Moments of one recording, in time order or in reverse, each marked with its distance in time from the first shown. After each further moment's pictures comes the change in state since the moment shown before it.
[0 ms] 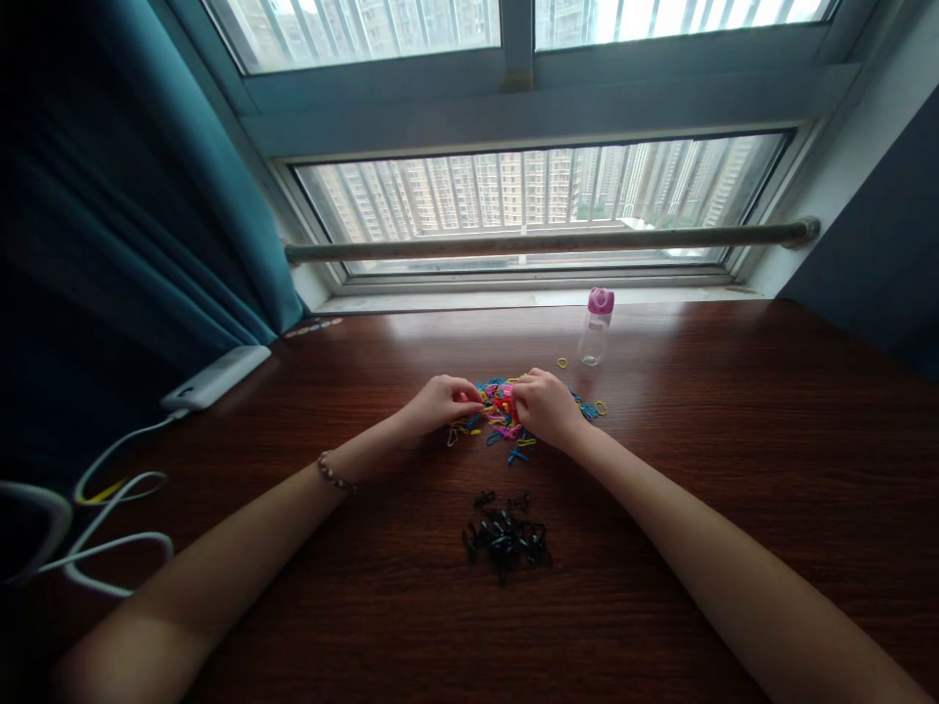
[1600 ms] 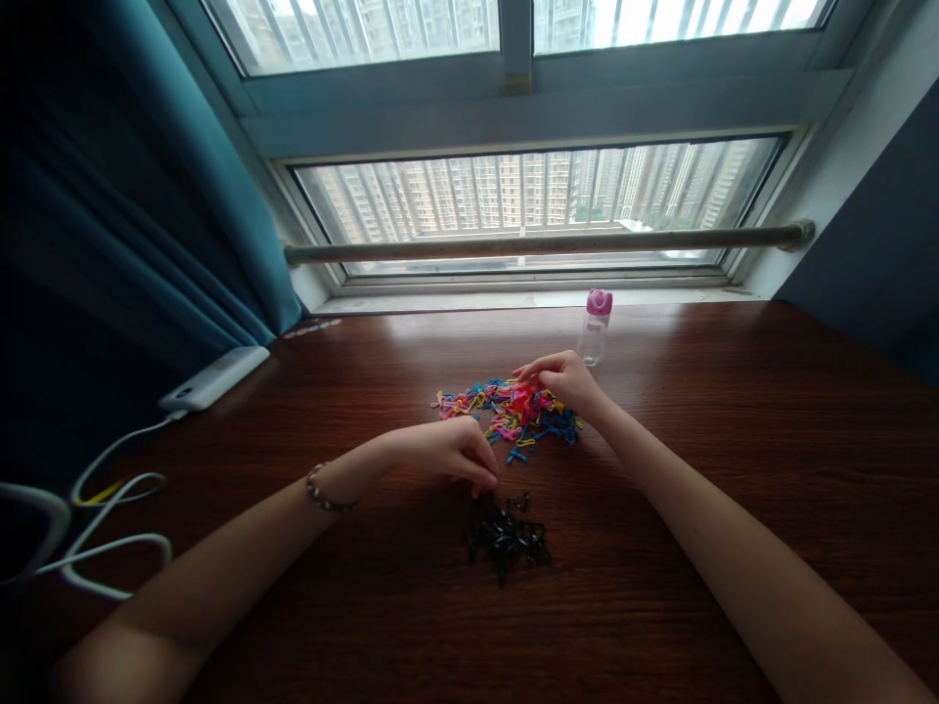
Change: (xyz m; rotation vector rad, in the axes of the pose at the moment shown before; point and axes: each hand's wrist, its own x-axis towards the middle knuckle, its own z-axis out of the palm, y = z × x) left_hand -0.027 0.062 -0.003 -0.287 -0.740 0.165; right_hand 0.010 0.024 -0.023 0.956 0.022 0.421
